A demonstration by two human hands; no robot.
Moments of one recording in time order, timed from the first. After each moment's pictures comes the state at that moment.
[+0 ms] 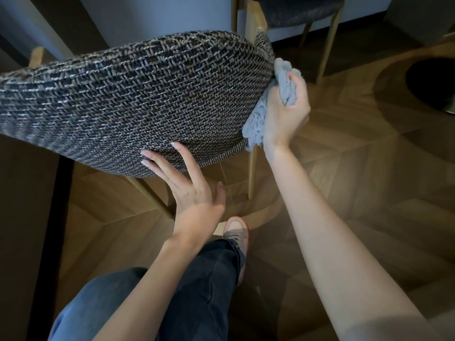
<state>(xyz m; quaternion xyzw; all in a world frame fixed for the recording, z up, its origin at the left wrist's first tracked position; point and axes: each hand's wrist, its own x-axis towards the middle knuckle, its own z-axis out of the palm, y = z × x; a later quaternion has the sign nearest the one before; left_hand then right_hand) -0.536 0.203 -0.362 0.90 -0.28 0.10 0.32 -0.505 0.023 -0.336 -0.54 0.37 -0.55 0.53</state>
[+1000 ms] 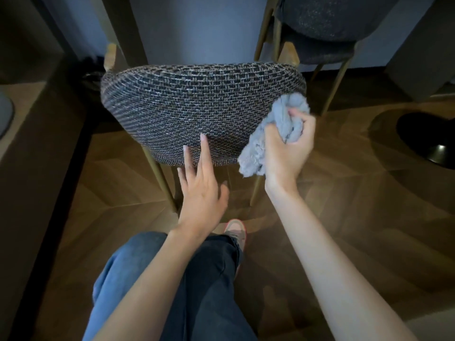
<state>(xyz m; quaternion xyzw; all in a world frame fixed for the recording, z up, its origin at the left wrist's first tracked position) -0.553 0.273 -0.323 0.89 -0.29 0.01 0.36 -0.566 0.143 -0.269 -0.61 0.30 -0.48 0.55</state>
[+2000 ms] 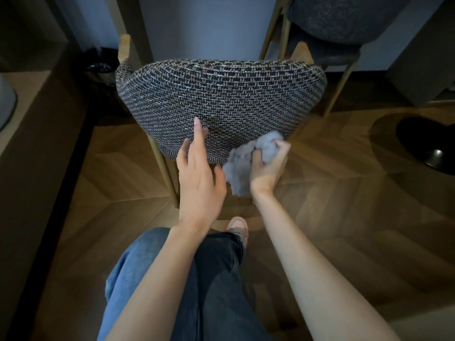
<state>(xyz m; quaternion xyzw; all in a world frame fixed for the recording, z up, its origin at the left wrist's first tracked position) -0.538 0.297 -0.317 0.84 -0.28 0.18 0.43 -0.544 0.173 -0.338 -0.68 0.37 -0.41 0.48</state>
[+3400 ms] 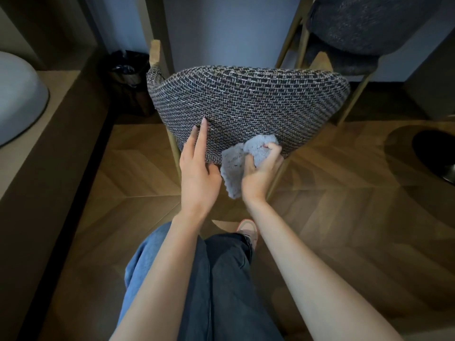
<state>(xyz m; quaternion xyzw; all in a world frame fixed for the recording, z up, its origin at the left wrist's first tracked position) -0.518 0.329 -0.309 0.83 -0.17 0.07 0.52 -0.539 0.230 -0.328 -0.72 0.32 -0.39 0.47</state>
